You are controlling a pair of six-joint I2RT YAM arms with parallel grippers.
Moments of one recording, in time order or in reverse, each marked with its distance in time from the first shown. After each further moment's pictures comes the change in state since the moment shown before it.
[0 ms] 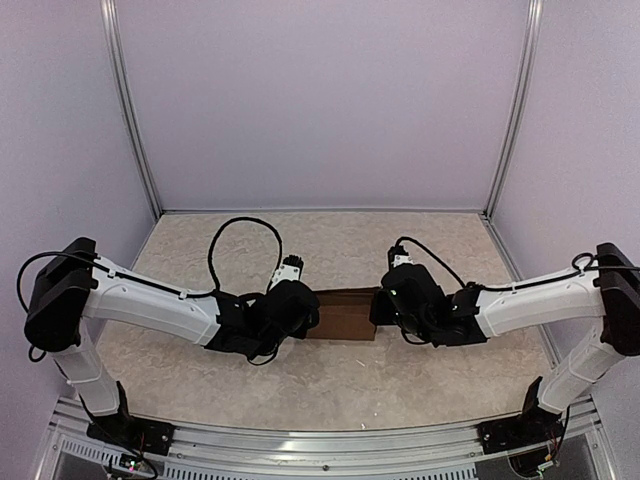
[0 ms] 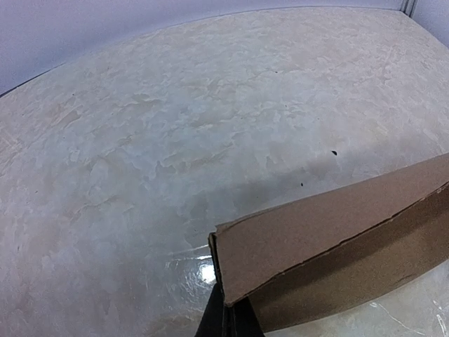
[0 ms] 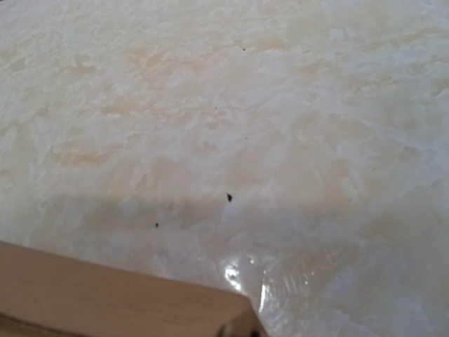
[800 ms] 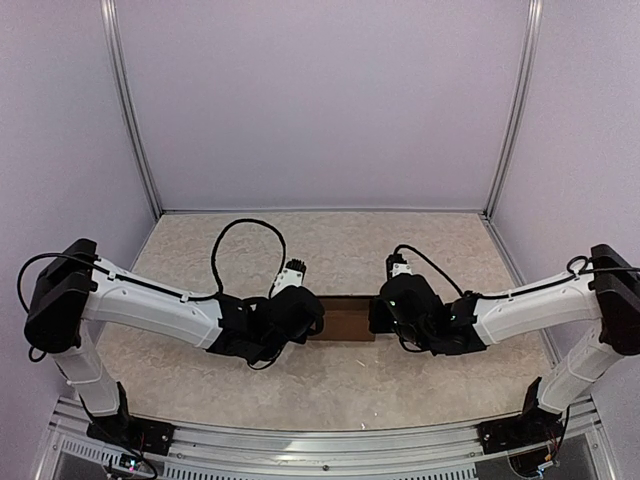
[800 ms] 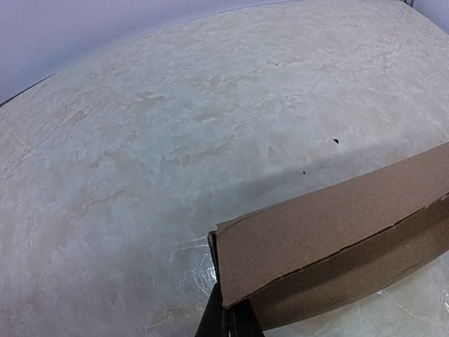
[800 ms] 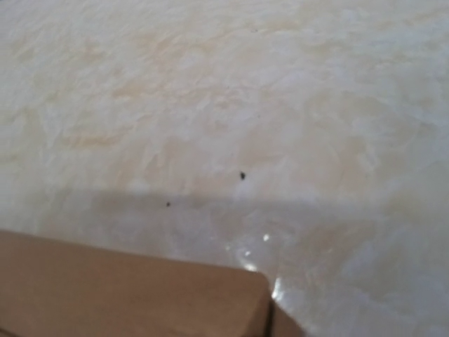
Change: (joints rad) left arm -0.031 0.005 0.017 -0.062 -0.042 -0.004; right arm 0.031 0.014 -0.046 0.064 0.010 0.028
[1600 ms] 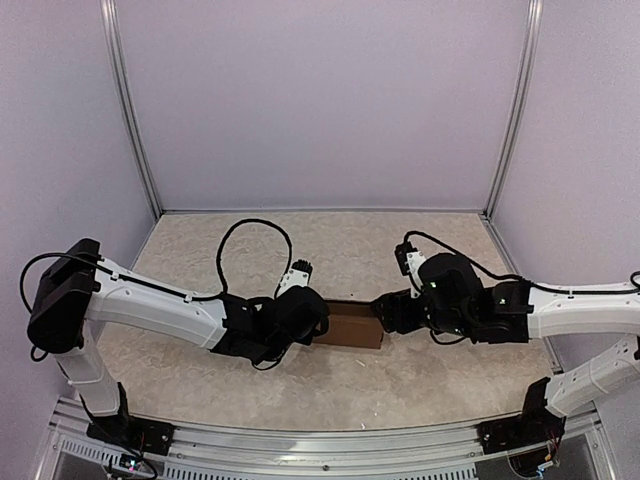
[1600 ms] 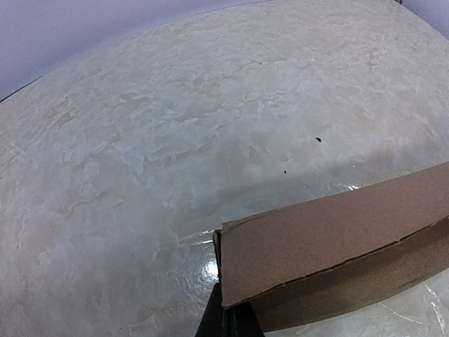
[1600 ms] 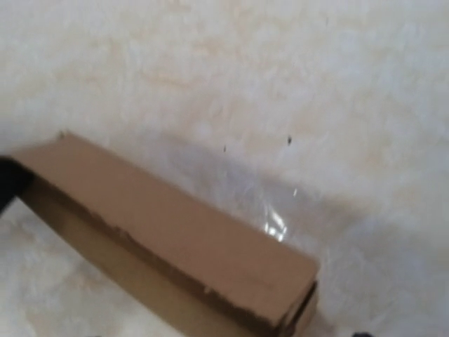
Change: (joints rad) left arm -0.013 0.019 0.031 -0.007 0.023 -0.003; right arm -0.014 -0.297 0.004 -0.279 -0.200 -0.214
